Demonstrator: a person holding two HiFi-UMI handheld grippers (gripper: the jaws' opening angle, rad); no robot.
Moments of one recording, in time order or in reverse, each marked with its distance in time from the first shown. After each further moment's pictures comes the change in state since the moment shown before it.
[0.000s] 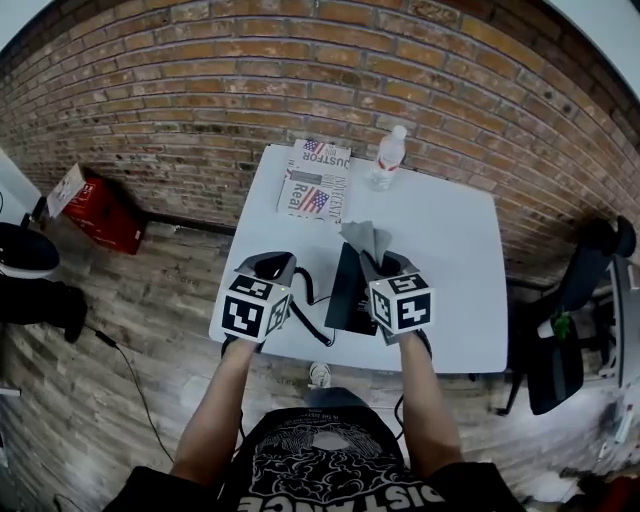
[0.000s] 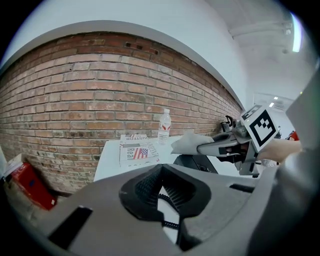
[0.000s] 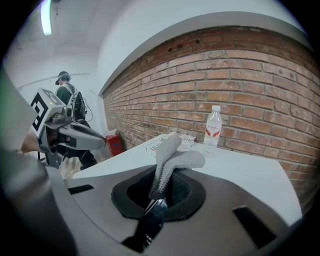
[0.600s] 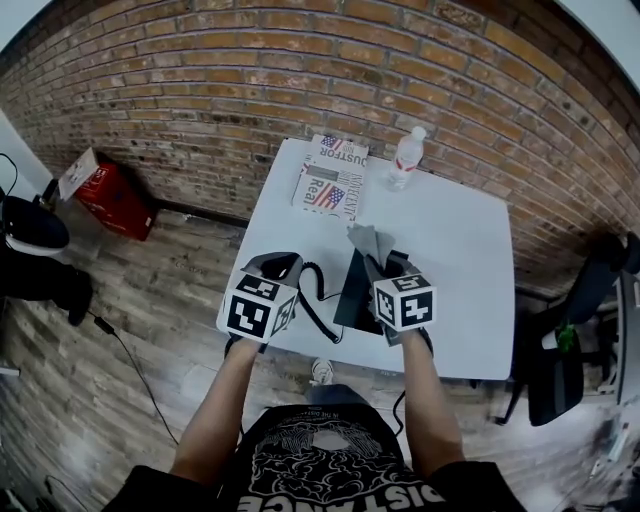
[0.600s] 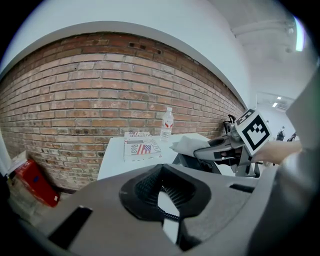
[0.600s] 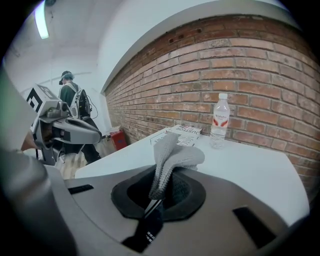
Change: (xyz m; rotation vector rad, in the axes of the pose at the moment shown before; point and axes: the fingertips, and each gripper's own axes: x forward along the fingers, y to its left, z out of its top) left arm -0.010 0.005 -0.014 -0.016 0.013 0.029; right arm 0.019 0.011 -0.023 0.015 0.056 0.054
